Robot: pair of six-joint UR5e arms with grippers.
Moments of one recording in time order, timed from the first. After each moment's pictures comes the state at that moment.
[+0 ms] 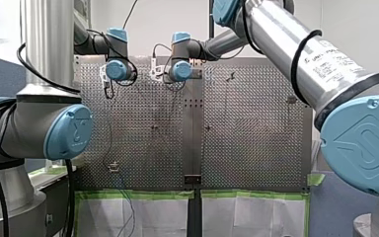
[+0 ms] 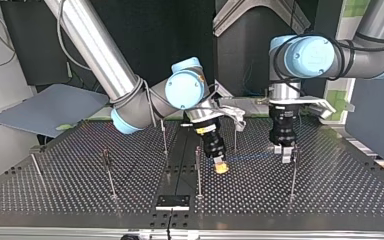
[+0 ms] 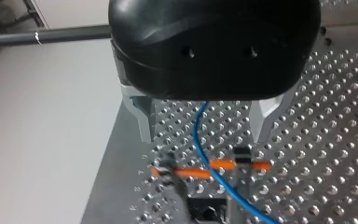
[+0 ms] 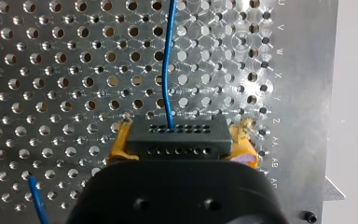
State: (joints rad) left arm -0.04 -1.57 -1.87 -2.66 -1.65 -1.64; right arm 2.45 -0.82 0.80 -0.07 1.71 1.58
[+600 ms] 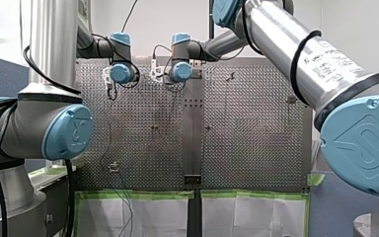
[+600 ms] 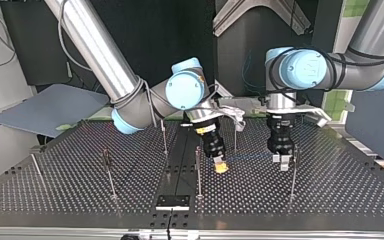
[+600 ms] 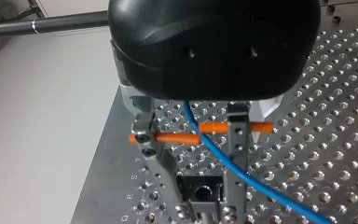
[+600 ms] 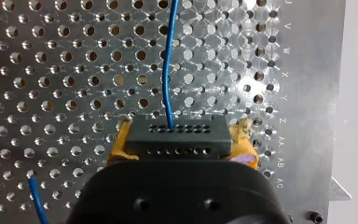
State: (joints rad) left arm -0.05 -1.63 -1.83 -2.62 -1.67 -1.64; right arm 2.45 -0.81 0.80 -0.07 1.71 1.58
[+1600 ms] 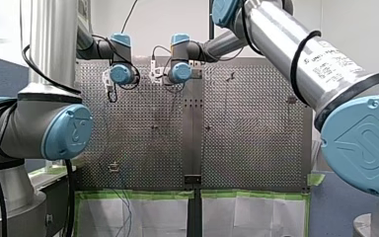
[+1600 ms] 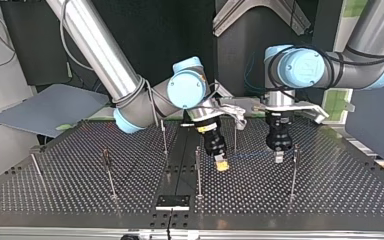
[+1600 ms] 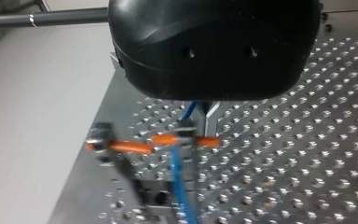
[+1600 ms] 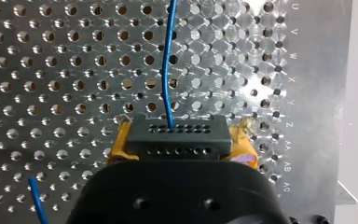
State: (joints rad) left arm -0.05 -1.63 -1.84 -2.64 -1.68 -1.67; right arm 2.45 -0.81 0.81 -0.06 1.71 1.58
